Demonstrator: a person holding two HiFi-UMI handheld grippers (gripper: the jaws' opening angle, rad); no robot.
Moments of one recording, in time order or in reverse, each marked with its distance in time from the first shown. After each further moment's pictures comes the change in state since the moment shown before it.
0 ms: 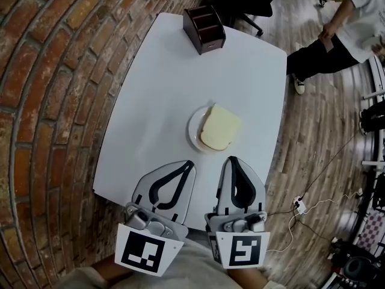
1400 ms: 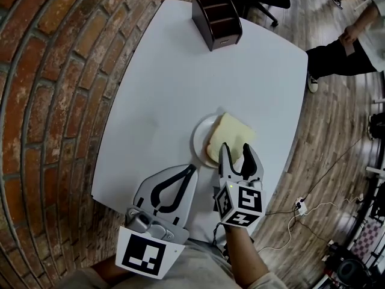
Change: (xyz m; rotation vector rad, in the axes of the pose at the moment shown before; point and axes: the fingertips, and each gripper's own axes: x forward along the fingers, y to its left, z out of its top) left arm 0.052 0.037 -0.033 -0.070 0.102 0.022; right arm 0.095 -0.067 -0.171 0.175 0.438 -0.115
